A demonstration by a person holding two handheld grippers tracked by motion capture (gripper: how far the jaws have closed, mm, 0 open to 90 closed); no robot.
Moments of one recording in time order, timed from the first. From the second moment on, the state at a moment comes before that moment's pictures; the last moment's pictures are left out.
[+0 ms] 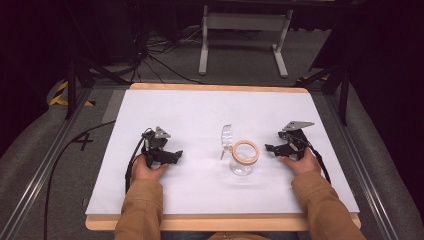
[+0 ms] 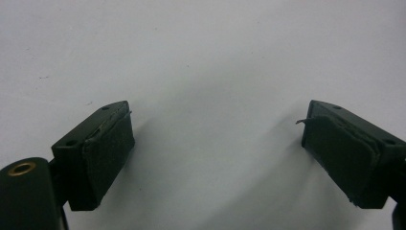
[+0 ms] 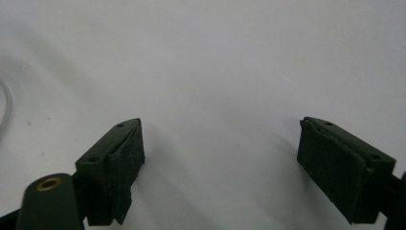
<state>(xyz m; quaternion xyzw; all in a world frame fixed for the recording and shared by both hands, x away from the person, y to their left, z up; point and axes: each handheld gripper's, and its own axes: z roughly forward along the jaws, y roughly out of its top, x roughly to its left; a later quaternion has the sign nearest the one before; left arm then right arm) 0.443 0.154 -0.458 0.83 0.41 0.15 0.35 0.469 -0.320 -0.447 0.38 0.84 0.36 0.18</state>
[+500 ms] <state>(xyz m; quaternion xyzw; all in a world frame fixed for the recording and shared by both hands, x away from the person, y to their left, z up) 0.437 0.163 -0.445 0.80 0.44 0.16 0.36 0.463 -0.323 -0.436 0.38 0.84 0.35 0.17</state>
